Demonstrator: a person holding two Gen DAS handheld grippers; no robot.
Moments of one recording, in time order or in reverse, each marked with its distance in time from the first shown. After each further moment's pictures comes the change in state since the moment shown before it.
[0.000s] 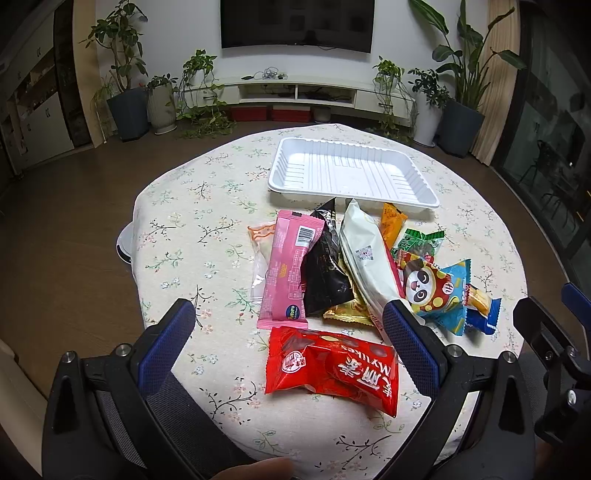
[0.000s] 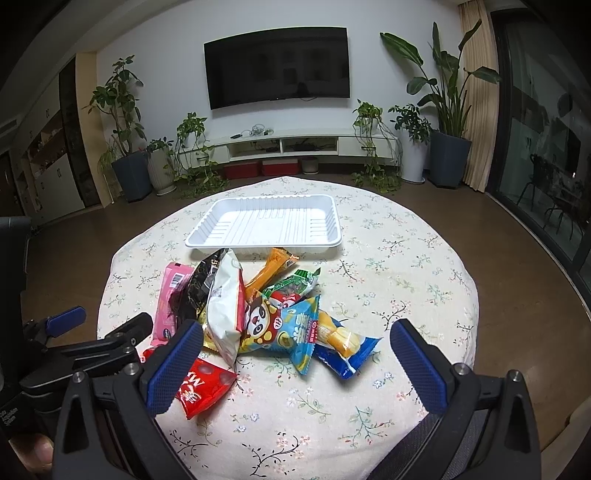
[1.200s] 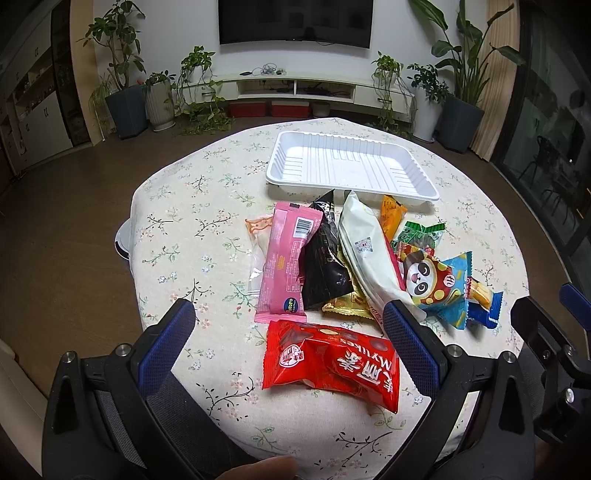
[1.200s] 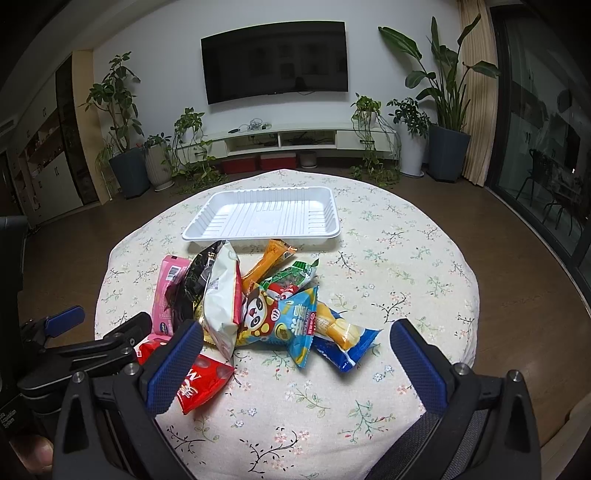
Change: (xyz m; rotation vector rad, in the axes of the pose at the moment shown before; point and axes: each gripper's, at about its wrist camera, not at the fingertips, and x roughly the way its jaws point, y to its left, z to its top) left arm 0.003 -0.001 -0.006 0.008 0.010 0.001; right arm 0.003 -0.001 -0.007 0.004 0.017 -0.004
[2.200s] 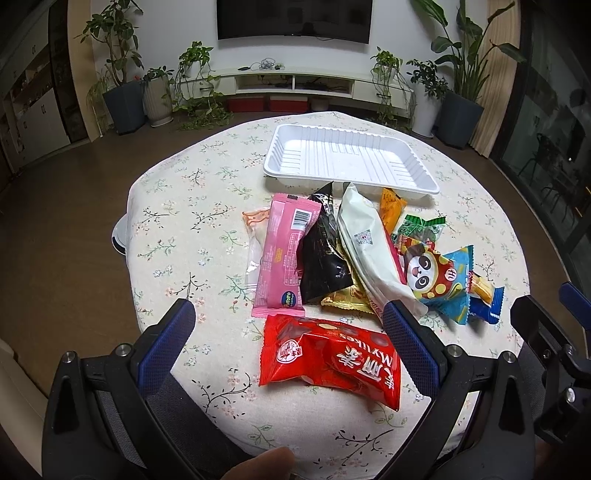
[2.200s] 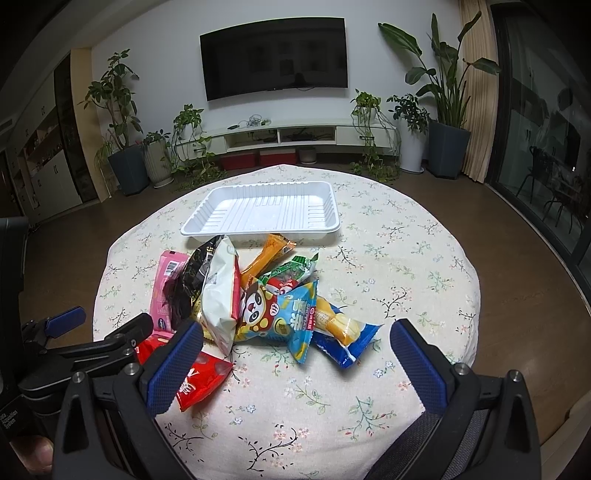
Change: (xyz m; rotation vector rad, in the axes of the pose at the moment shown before) left arm 0.009 -0.001 -0.001 0.001 0.031 -0.010; right arm 0.002 -0.001 -0.003 0.002 0.007 0.000
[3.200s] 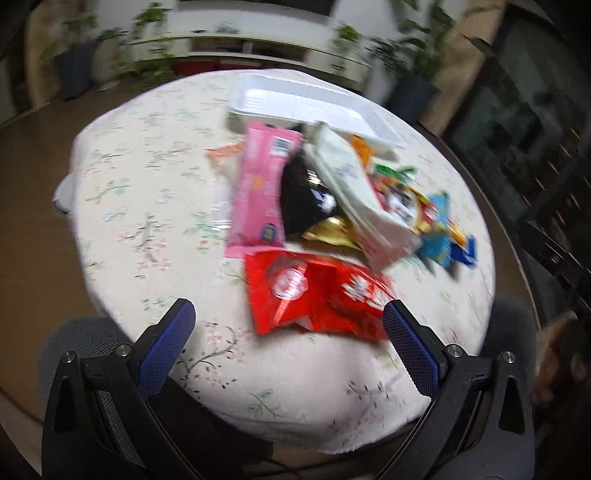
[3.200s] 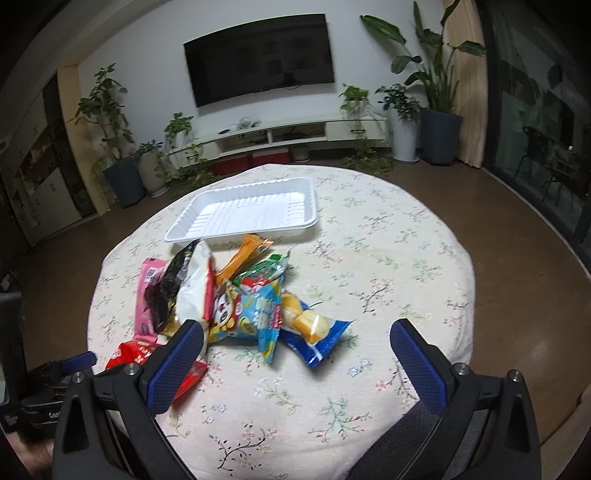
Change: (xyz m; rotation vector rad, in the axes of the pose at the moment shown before) left arm 0.030 0.037 -0.034 0.044 0.148 -0.303; right arm -0.015 -0.034 -0.033 0.060 0.014 0.063
